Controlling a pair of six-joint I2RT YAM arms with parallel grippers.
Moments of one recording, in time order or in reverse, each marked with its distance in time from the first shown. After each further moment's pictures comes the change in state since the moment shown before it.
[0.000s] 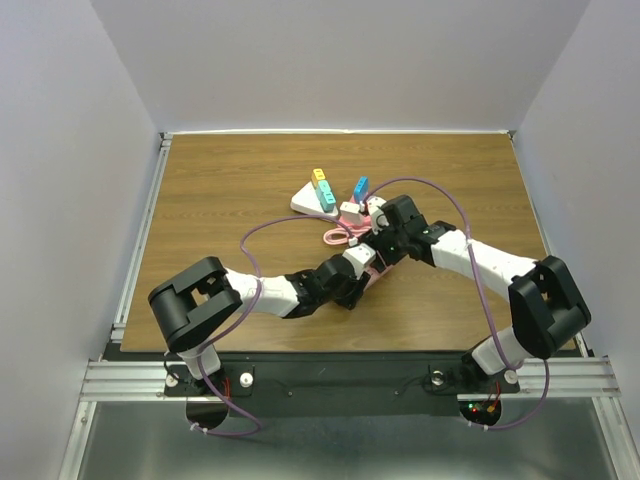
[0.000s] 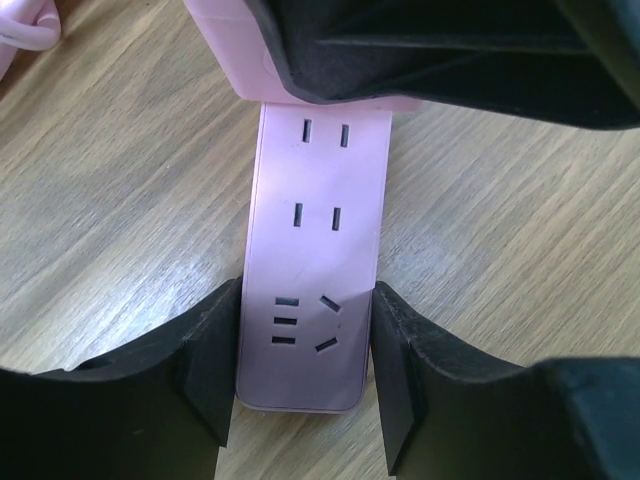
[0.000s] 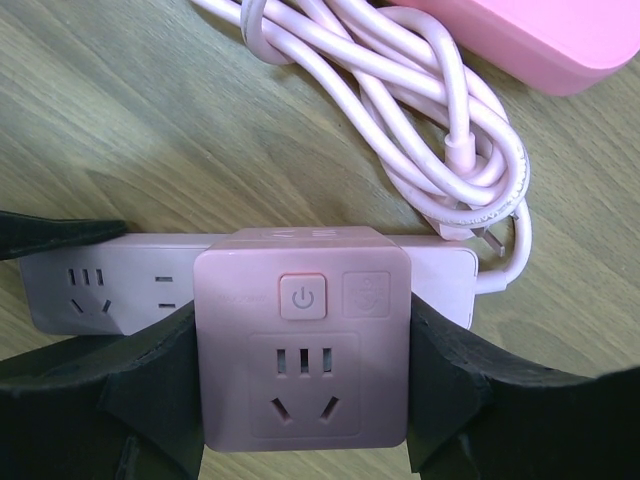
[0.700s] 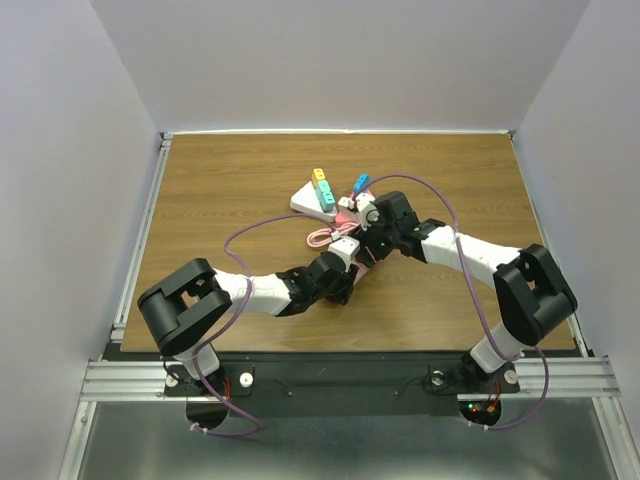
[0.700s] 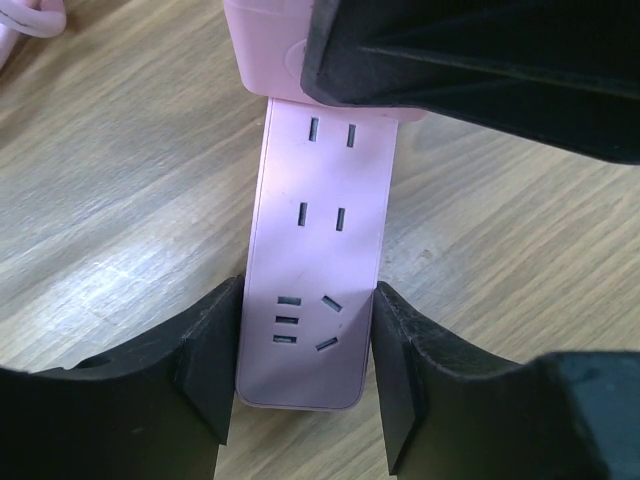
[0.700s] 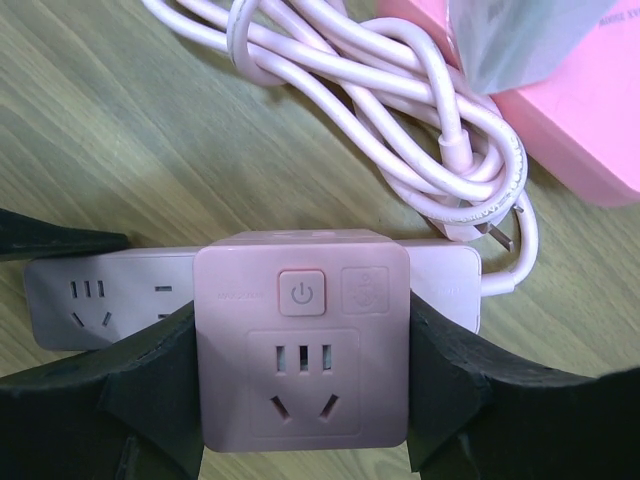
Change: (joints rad) left arm 0.043 -0.054 -0.032 -0.061 -0.059 -0.145; right arm 0.003 0.093 0.029 0.126 -0.039 -0.064
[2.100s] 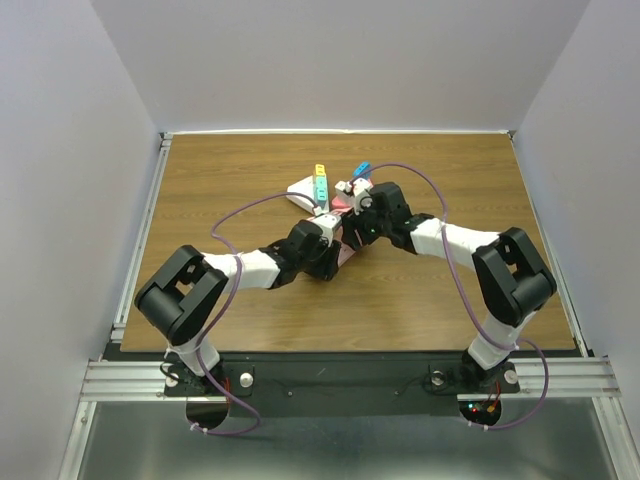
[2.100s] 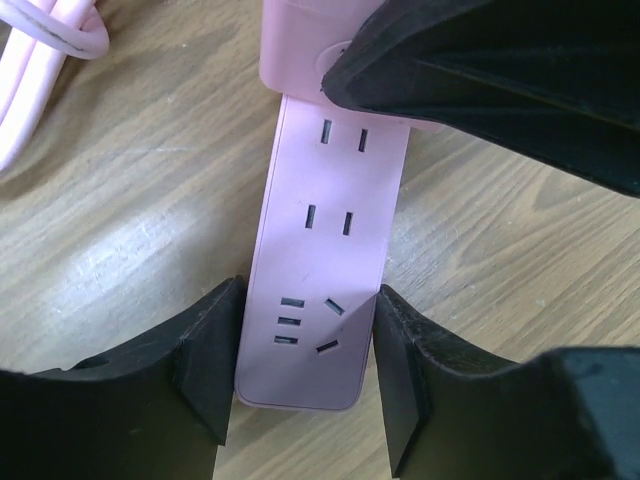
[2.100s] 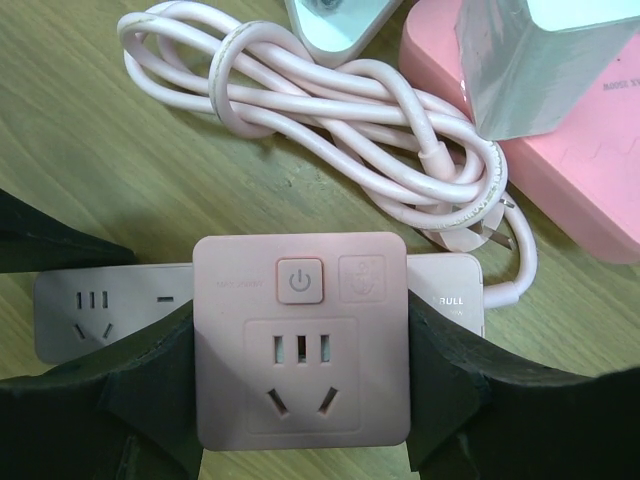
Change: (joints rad) left arm 0.262 0.031 0.074 -0.070 0.232 0.130; right arm -0.016 0.166 0.059 0.218 -0.025 0.068
